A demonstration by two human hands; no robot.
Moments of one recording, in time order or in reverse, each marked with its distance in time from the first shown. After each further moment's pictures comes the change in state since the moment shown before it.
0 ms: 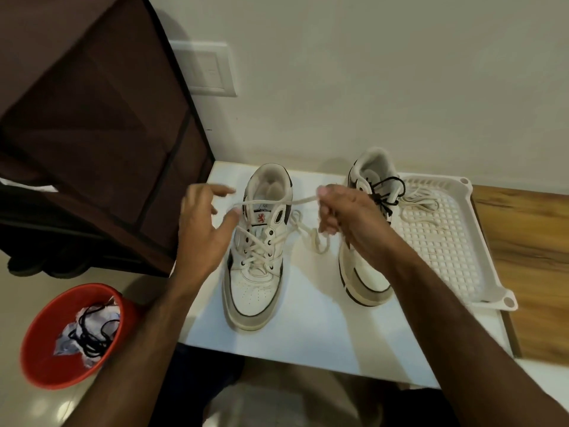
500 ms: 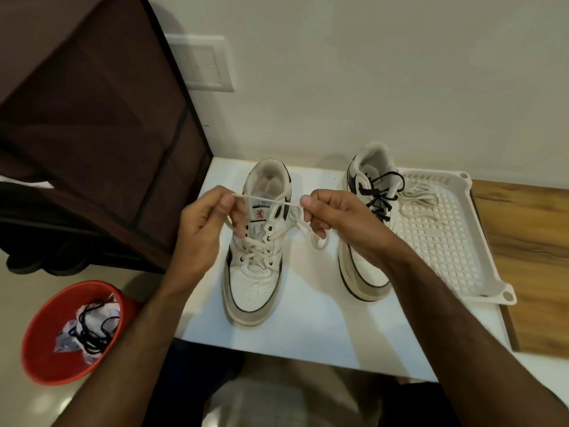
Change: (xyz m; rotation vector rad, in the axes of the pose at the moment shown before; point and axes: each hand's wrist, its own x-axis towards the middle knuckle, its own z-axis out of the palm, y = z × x) left_hand -0.004 0.021 -0.009 -0.392 -0.145 0.186; right_hand -0.002 -0.001 0.007 -0.196 -0.102 -0.002
